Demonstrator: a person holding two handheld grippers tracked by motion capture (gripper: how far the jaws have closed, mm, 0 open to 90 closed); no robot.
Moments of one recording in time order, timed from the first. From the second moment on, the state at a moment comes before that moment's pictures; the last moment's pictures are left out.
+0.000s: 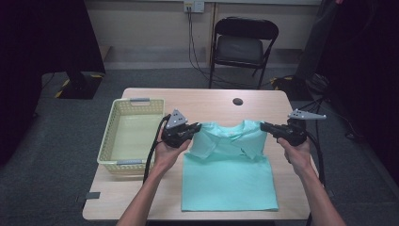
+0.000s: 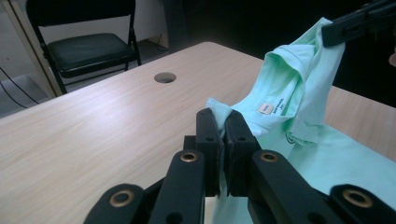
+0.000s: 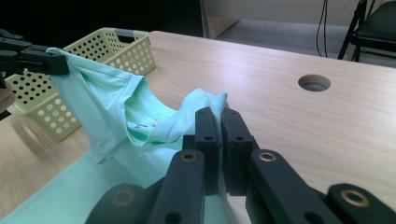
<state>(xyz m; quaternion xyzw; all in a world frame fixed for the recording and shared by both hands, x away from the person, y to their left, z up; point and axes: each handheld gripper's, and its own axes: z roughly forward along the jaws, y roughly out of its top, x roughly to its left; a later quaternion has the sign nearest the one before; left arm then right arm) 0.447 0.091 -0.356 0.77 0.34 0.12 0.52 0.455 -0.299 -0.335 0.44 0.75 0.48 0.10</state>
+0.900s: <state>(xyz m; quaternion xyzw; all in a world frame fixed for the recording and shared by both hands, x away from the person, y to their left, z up) 0.401 0.099 -0.373 0.78 0.33 0.09 0.53 0.411 -0.303 -0.362 0.43 0.77 0.47 0.08</state>
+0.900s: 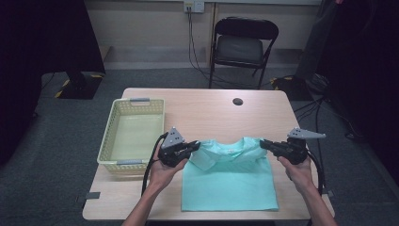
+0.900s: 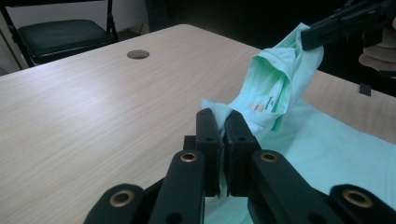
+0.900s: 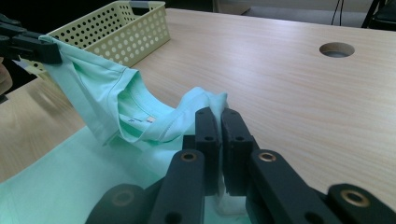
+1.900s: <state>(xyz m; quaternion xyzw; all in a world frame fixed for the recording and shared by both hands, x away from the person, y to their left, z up) 0.367 0.097 -0.401 0.82 0.31 0.06 0.48 0.365 -0.311 -0.390 0.42 0.78 0.47 0.06</state>
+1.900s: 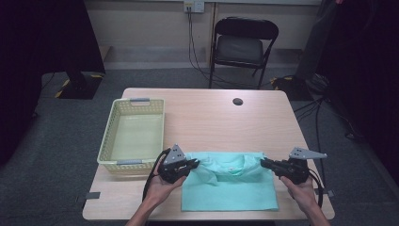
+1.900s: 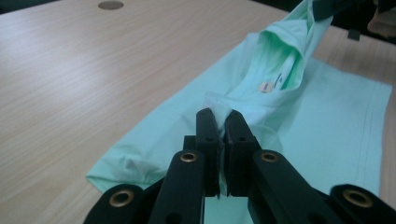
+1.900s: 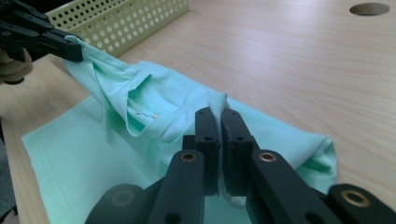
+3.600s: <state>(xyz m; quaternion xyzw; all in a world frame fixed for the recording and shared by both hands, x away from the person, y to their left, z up) 0.350 0.085 -0.418 0.84 0.32 0.02 0.44 0.337 -0.324 -0.401 0.42 0.82 0.39 0.08</state>
